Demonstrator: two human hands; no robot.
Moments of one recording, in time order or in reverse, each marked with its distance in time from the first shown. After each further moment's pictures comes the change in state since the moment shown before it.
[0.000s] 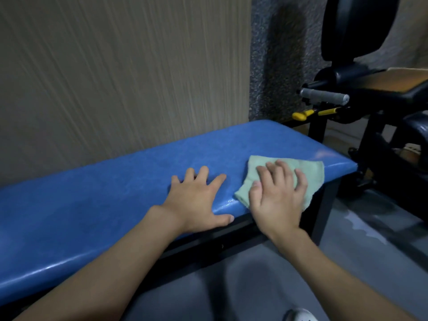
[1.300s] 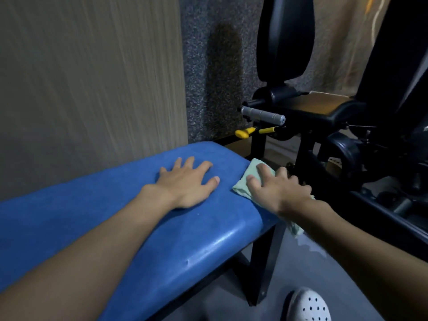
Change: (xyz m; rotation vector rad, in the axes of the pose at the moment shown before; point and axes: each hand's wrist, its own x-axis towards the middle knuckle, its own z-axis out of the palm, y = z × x) left_hand 0.198 0.050 -0.010 -0.237 -0.084 0.091; right_hand 0.121 0.122 -0.017 -0.220 -0.696 0.400
